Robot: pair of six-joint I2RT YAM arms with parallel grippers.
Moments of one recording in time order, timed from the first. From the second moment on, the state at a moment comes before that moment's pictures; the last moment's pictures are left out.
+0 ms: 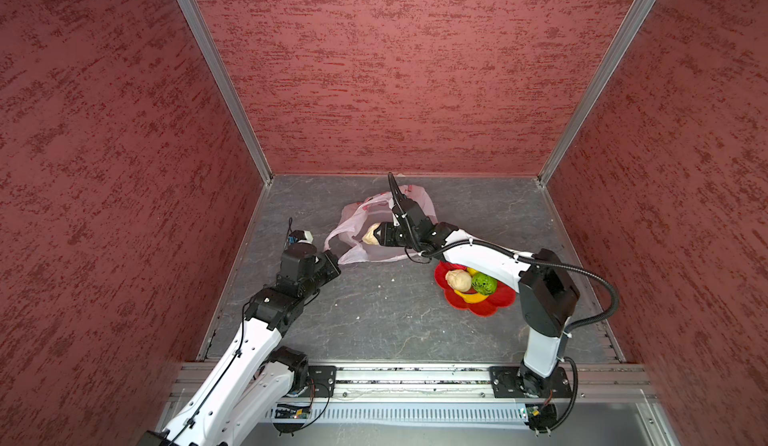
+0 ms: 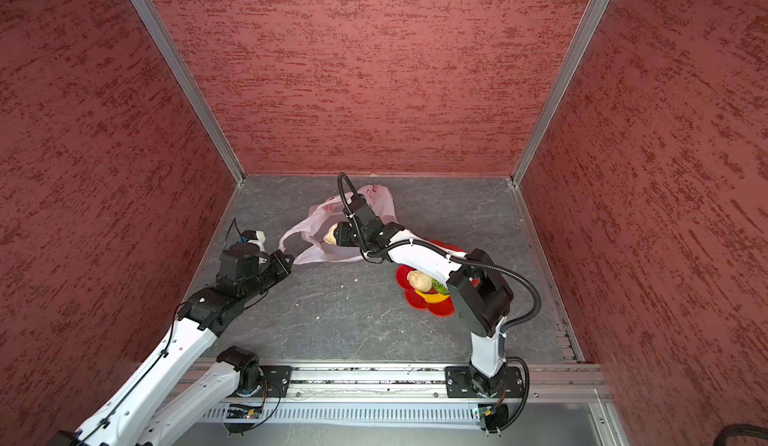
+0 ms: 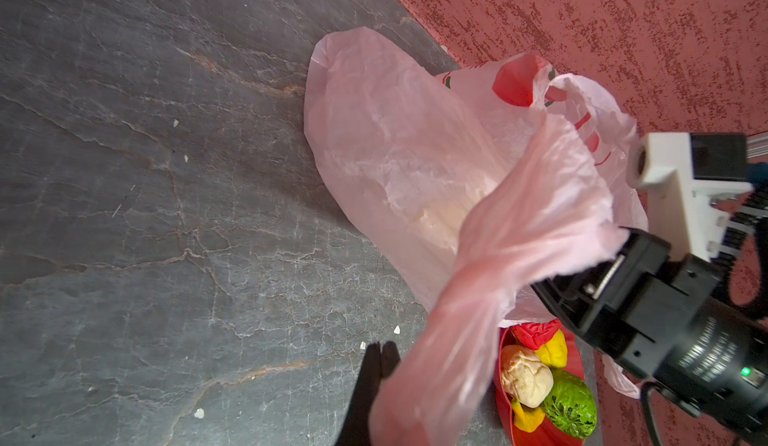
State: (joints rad) left arm -0.33 0.75 0.66 -0.51 0.01 -0.83; right arm 0.79 1.86 1.44 -0.25 -0.06 0.70
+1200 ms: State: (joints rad) left arm -0.02 0.98 0.82 -0.27 0.07 -0.66; right arm 0.64 1.23 1.36 -0.74 0.12 0.61
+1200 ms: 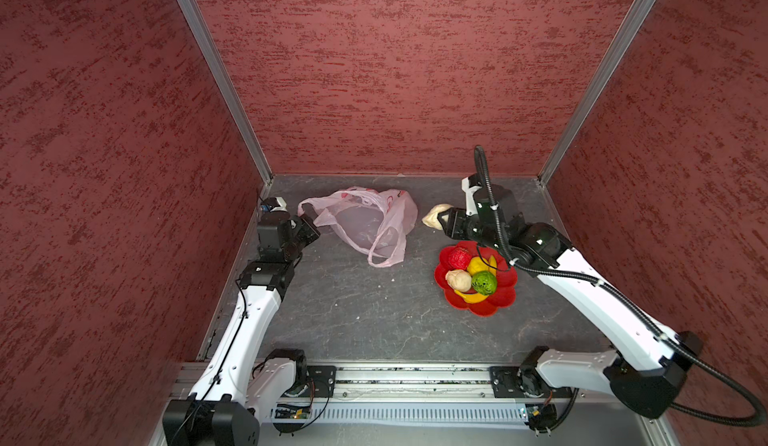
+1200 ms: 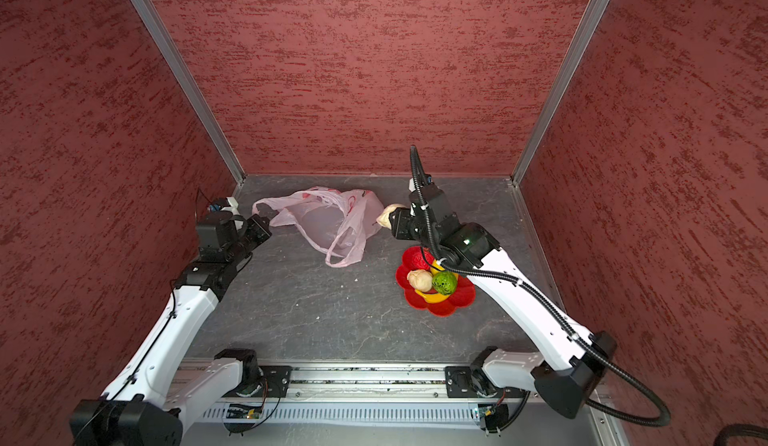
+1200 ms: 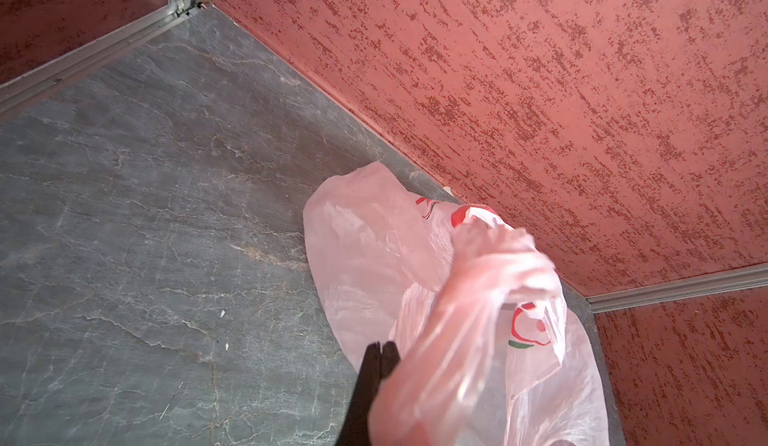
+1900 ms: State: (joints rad) left arm -0.02 1.02 0.82 -0.26 0.17 -0.68; right arm 0.46 1.27 1.08 -0.83 0.09 0.59
